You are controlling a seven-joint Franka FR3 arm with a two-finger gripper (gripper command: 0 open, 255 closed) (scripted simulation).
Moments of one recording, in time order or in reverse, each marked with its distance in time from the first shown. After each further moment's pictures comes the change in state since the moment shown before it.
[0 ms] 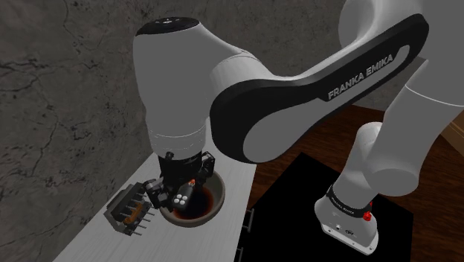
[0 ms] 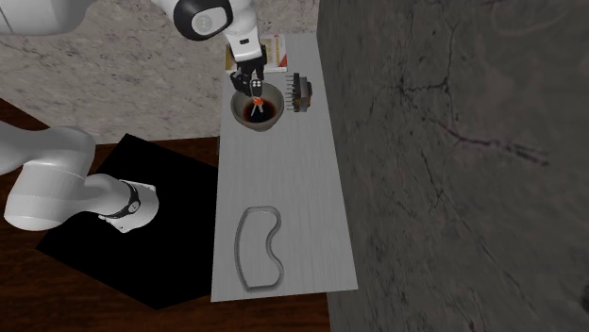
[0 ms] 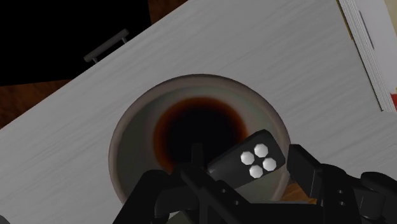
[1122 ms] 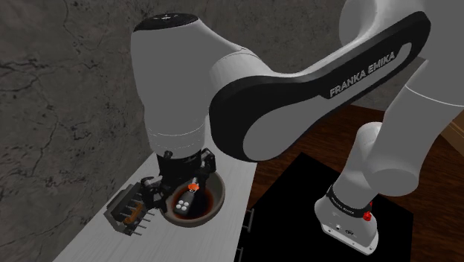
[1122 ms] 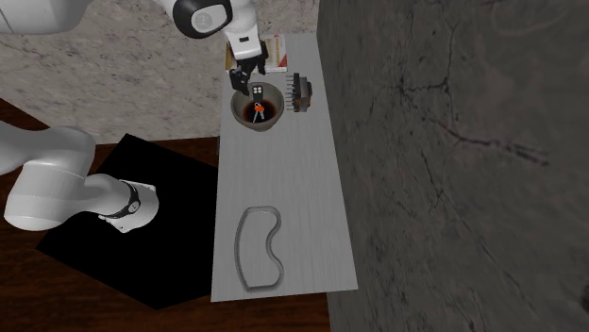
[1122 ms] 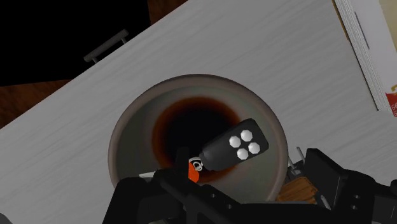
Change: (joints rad) arm 0.001 0.001 0.001 0.012 -0.001 -0.010 0.003
